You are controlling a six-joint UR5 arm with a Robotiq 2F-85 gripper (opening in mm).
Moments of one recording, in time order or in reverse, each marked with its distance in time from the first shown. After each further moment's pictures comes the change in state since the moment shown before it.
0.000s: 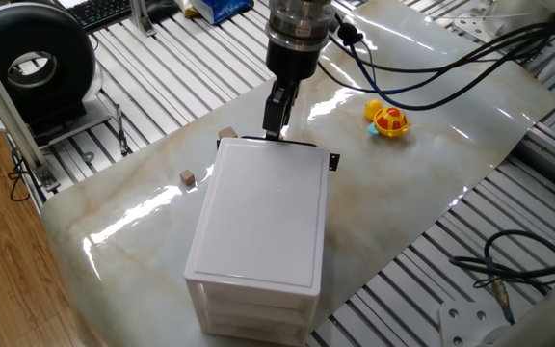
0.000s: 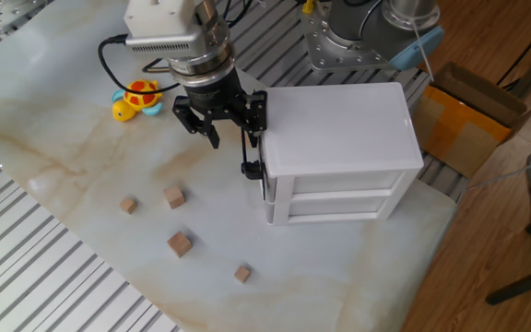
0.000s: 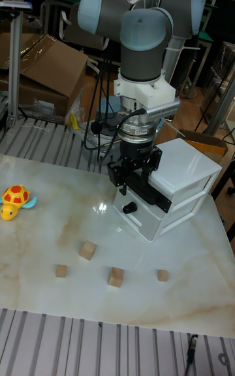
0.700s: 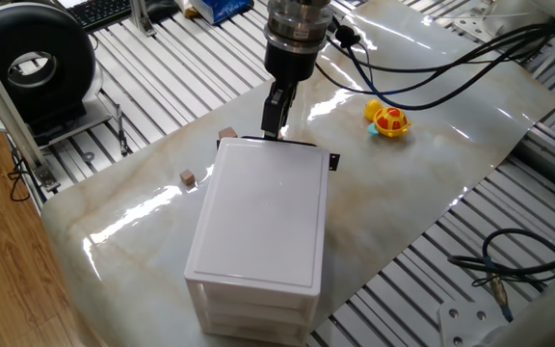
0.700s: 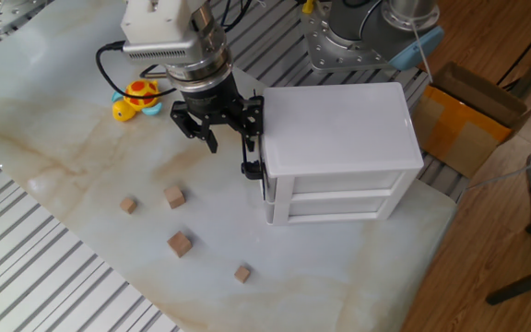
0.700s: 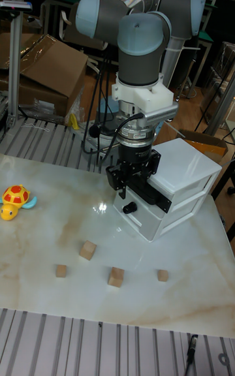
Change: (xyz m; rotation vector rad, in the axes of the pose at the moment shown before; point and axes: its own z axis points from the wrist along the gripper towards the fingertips) arm -0.004 -0.005 0.005 -0.002 -0.006 -0.006
